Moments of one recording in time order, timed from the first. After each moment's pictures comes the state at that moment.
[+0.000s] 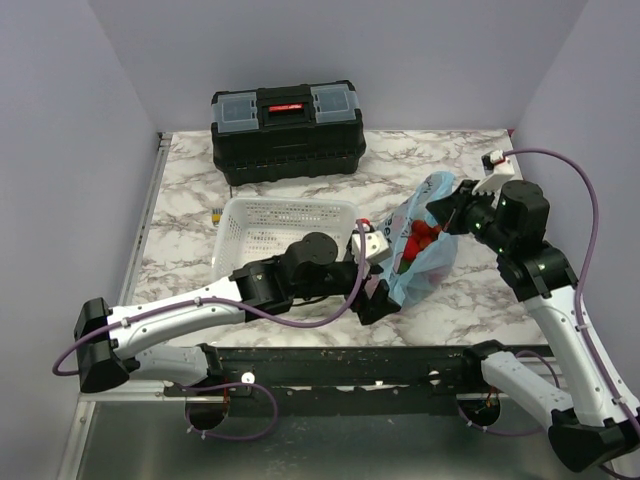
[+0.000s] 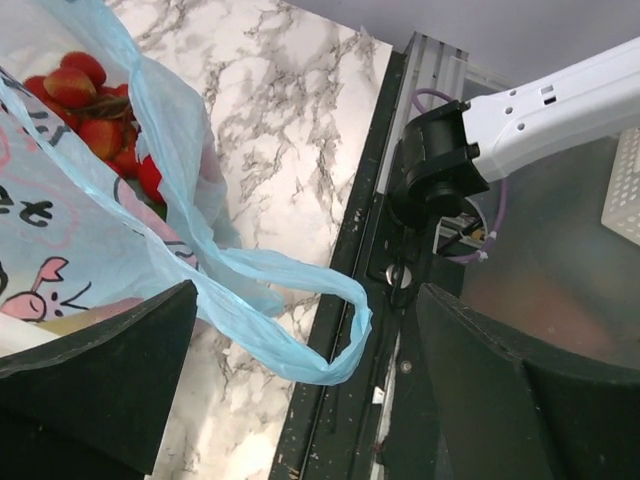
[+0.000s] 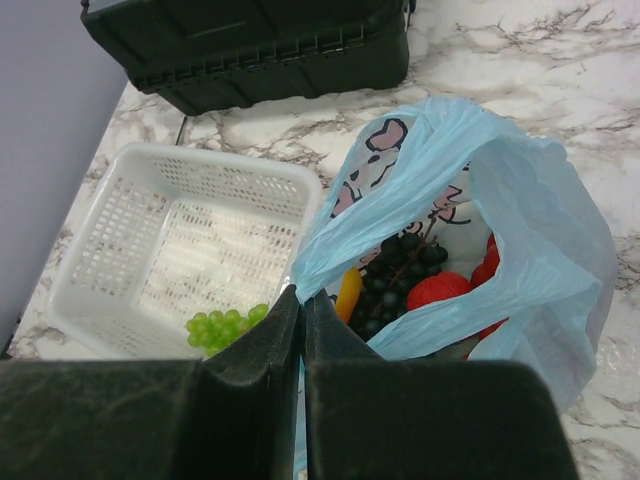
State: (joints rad) left arm -1.19 1.20 1.04 -0.10 0.19 -0.19; right arm 0.28 0.88 1.05 -0.48 -0.17 0.36
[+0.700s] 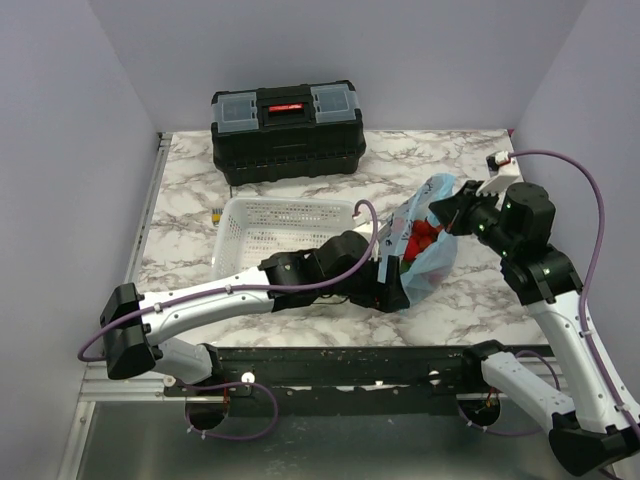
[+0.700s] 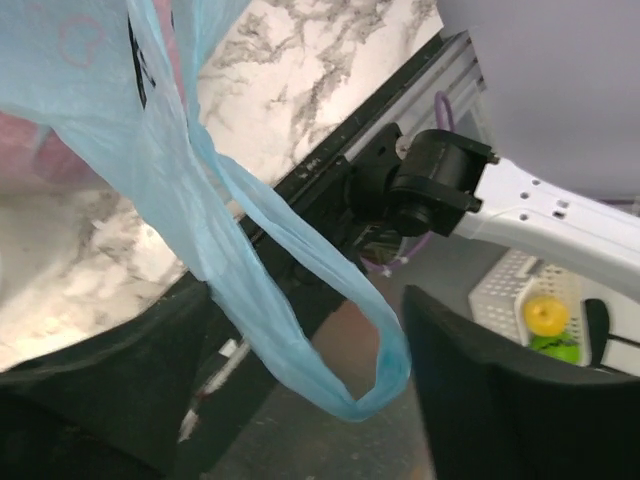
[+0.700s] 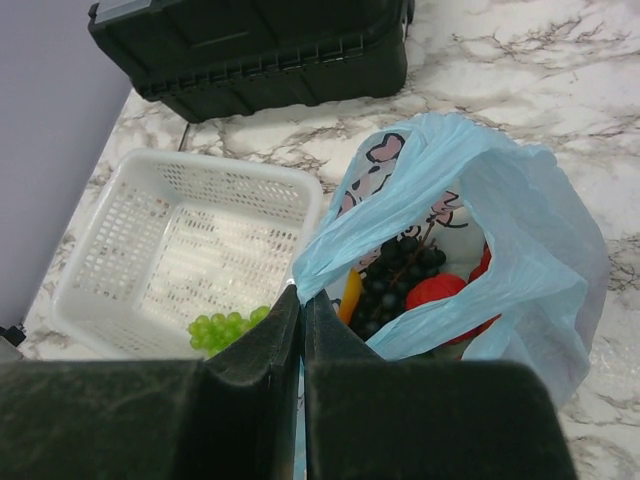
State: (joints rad) left arm -1.20 1.37 1.17 -0.36 0.07 -0.84; right arm 0.28 0.85 1.06 -0.49 -0.16 0.36
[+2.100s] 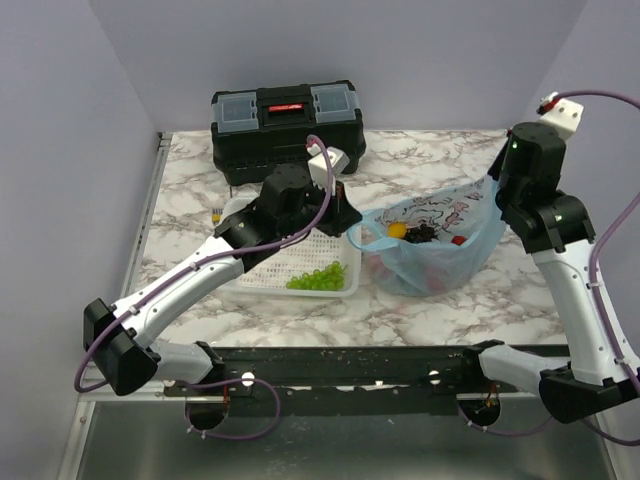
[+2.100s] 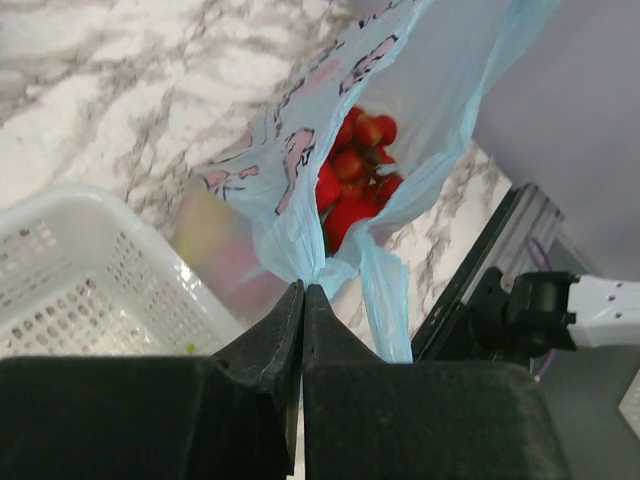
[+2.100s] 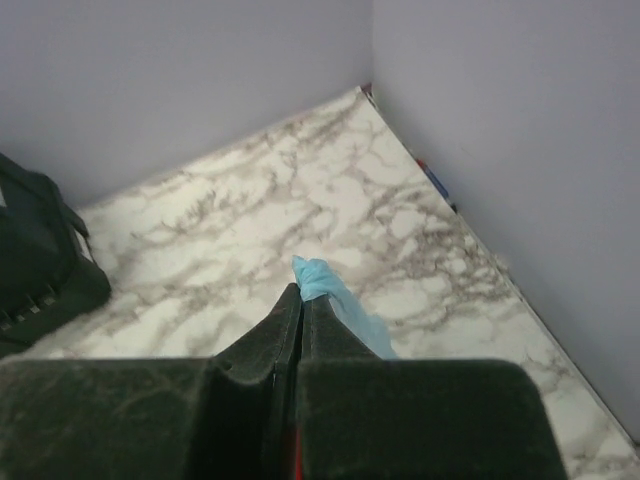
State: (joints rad) left arm -0.79 1.30 1.27 -0.23 0.22 -0.40; right arm 0.28 1.16 1.56 -0.65 0.70 0.26
